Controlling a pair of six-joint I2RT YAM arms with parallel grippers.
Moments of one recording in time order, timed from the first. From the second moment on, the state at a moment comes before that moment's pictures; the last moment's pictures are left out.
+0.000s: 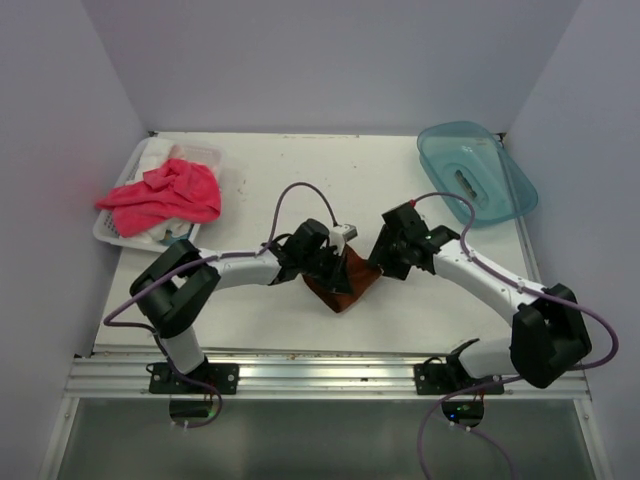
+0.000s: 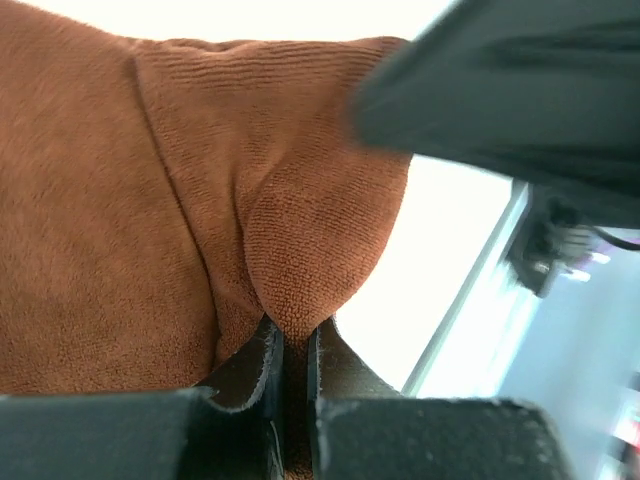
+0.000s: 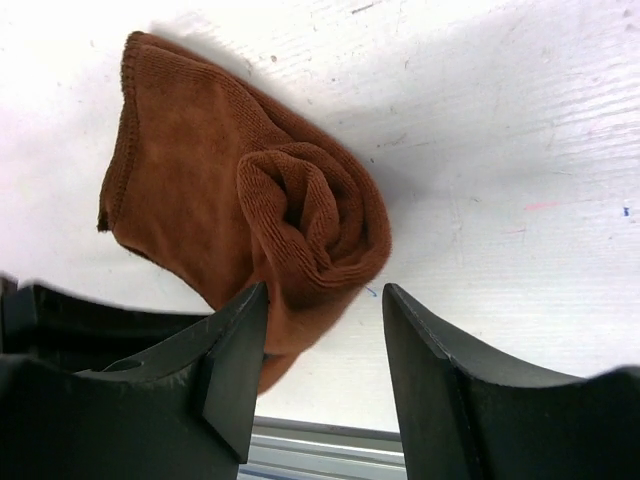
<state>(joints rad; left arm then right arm) -0.84 1.74 0.93 0.03 0.44 -0.44 0.55 1.37 0.90 -0.61 0.05 0.97</state>
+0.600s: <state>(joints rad) -0.72 1.87 0.82 0.35 0.83 -0.69 0.63 1.25 0.93 -0.61 0.14 0.61</state>
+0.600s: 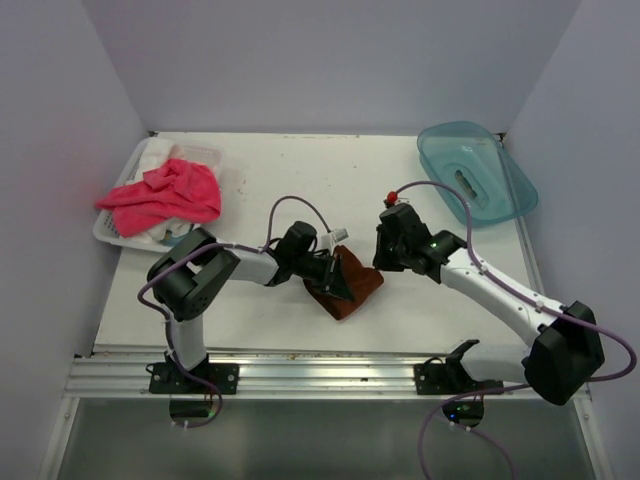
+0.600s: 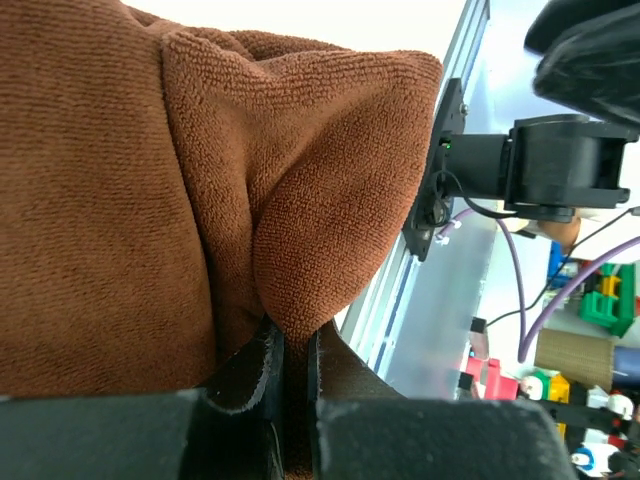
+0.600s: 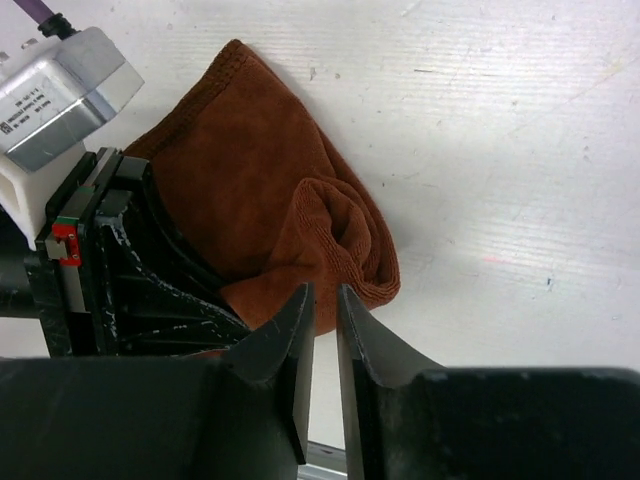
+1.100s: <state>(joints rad) -0.68 1.88 0.78 0.44 0.88 -0.80 0.70 1.19 0.81 -0.58 0.17 0.66</state>
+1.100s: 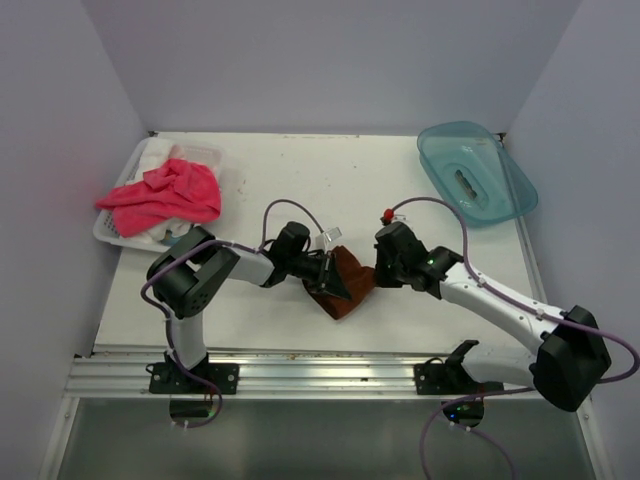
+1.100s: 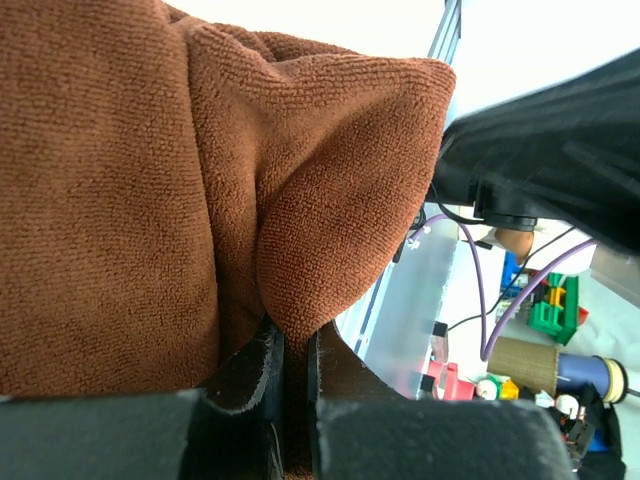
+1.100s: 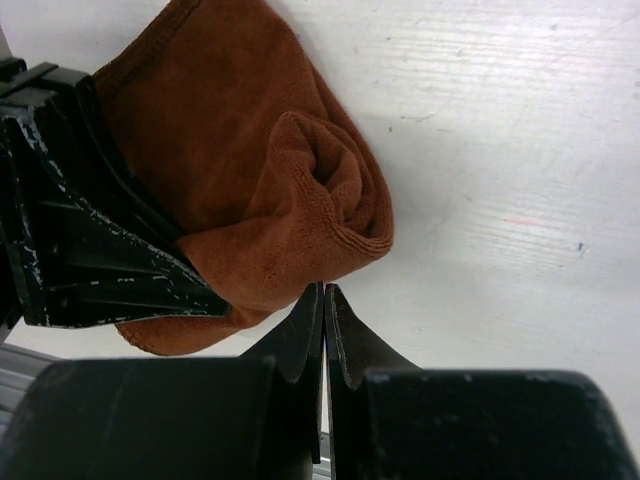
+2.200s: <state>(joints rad) -0.66 1.83 0.80 0.28 0.82 -0.72 0.77 1.61 1.03 -0.60 0.25 0.77</state>
